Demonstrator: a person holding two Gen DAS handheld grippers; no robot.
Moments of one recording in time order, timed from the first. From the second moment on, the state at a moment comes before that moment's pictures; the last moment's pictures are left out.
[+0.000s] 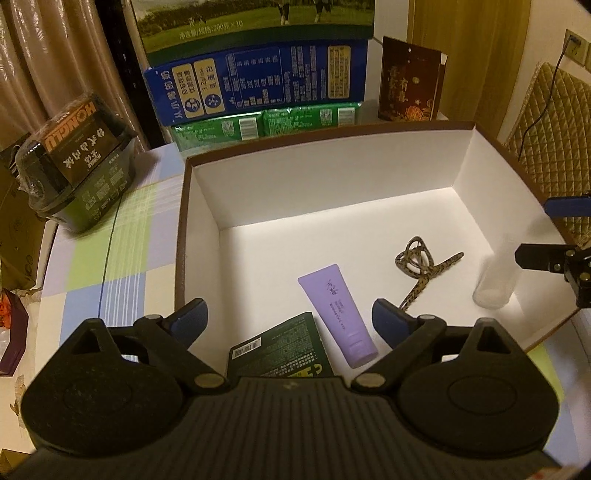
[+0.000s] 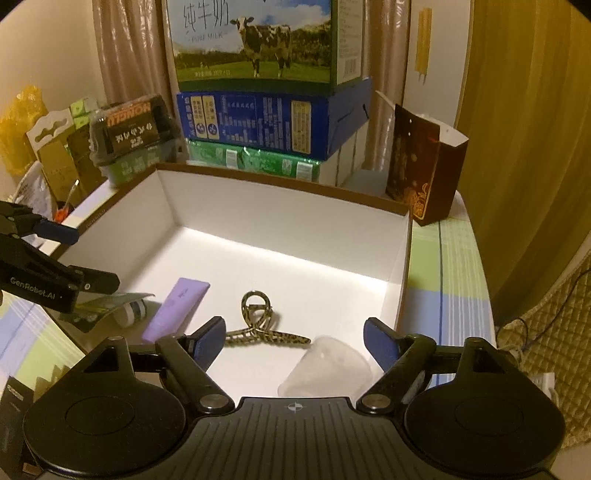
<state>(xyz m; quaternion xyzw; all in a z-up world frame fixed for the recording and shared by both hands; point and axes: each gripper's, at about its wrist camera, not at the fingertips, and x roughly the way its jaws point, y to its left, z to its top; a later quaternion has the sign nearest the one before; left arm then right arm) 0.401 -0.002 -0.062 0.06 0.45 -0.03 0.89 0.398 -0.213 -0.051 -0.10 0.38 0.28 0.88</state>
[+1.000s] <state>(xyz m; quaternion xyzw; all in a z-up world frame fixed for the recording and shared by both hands) 0.234 0.049 -0.023 0.01 0.43 0.04 0.90 0.281 -0.243 -0.026 -0.06 0.36 0.28 0.89</state>
